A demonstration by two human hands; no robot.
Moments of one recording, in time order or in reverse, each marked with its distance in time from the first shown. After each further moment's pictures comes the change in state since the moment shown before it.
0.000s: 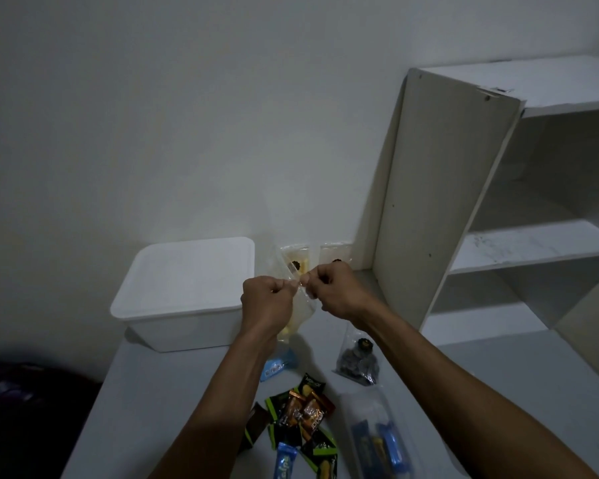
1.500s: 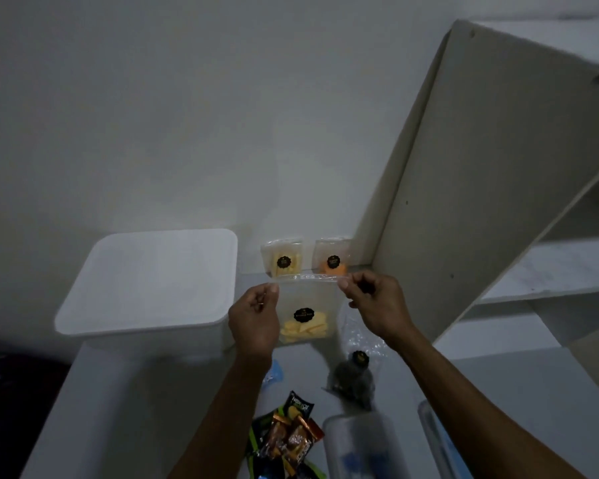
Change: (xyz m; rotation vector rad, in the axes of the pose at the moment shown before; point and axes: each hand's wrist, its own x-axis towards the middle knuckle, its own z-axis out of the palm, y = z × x) left_hand 0.083 -0.065 0.053 -0.285 0.176 -0.044; right_hand 0.072 0.101 -0.045 0.123 0.229 0.006
